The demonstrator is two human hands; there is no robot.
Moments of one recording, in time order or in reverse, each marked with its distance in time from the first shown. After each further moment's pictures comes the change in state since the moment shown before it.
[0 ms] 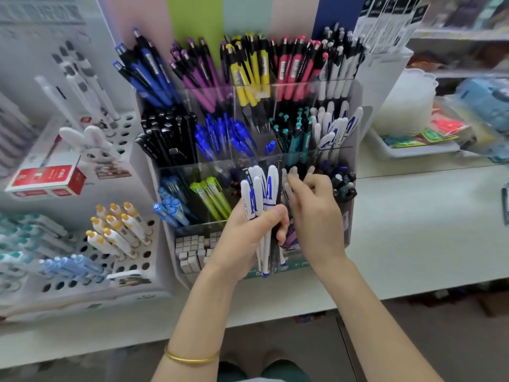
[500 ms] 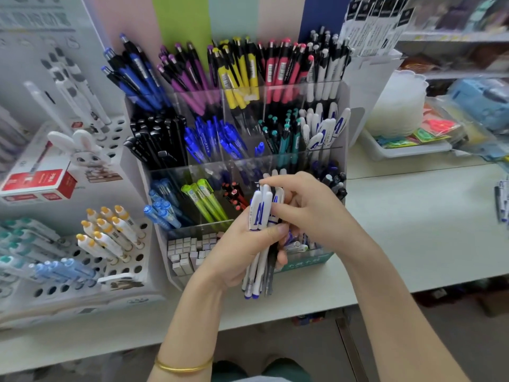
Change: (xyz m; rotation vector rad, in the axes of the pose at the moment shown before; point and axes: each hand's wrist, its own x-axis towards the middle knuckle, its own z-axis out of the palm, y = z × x) left_hand -0.003 -0.001 -0.001 0.013 -0.172 -0.235; right_hand 0.032 -0.016 -0.055 0.452 -0.602 0.138
